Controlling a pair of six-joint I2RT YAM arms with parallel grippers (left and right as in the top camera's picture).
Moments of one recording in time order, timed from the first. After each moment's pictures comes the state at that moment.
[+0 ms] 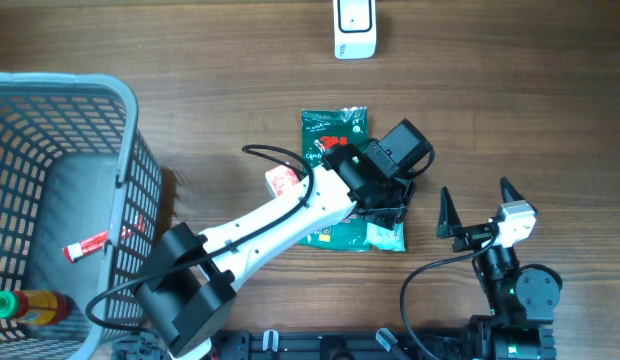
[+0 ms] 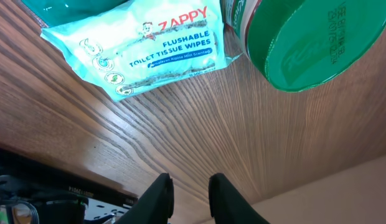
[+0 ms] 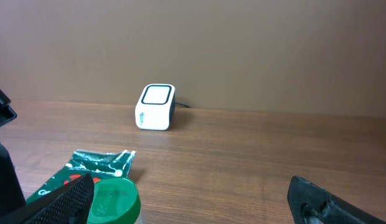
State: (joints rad) left arm -0.93 1.84 1.48 -0.77 0.23 -2.09; right arm -0.06 0.01 0.01 0.01 -0.22 0.01
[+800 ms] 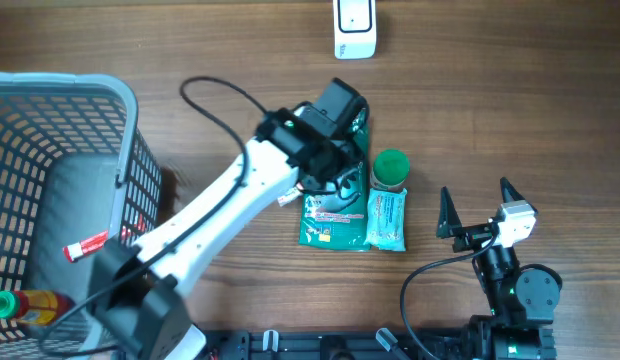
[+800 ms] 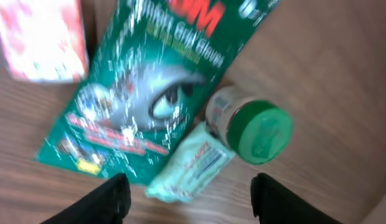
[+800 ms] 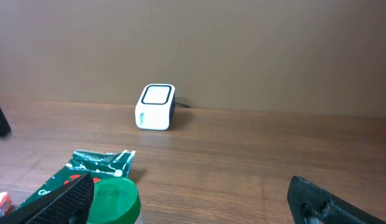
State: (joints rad) left arm -0.69 1.69 1.48 -0.97 0.05 -1.24; right arm -0.06 0.01 0.01 0.01 -0.22 0.01
